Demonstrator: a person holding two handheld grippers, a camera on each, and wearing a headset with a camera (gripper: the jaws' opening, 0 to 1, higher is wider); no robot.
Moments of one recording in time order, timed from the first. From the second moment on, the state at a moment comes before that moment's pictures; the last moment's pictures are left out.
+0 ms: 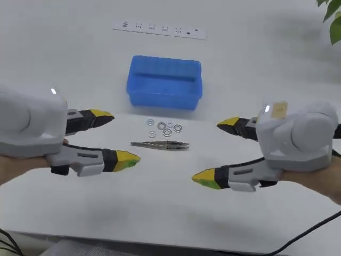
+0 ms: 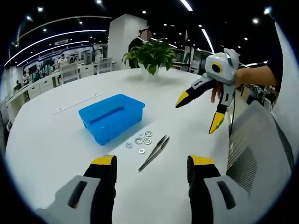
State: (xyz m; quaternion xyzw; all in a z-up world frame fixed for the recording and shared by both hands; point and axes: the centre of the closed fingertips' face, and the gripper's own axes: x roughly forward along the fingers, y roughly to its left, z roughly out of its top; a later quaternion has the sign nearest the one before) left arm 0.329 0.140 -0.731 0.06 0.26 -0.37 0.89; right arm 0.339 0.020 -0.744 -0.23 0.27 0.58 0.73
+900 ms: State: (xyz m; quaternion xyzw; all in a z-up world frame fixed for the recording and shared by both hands) left arm 0.344 0.108 -0.788 0.14 0.33 -0.46 0.81; right arm 0.358 0.076 -0.798 -0.28 0.32 0.61 0.67
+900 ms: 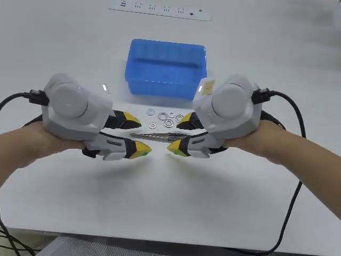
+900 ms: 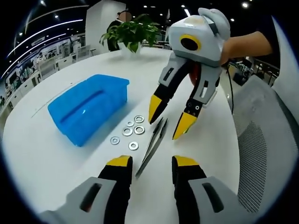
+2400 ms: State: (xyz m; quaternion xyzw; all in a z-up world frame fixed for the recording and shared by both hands) left arm 0.344 0.101 -0.789 0.36 0.32 -0.52 0.70; right arm 0.354 0.078 -0.804 -0.34 0.29 0.63 0.64
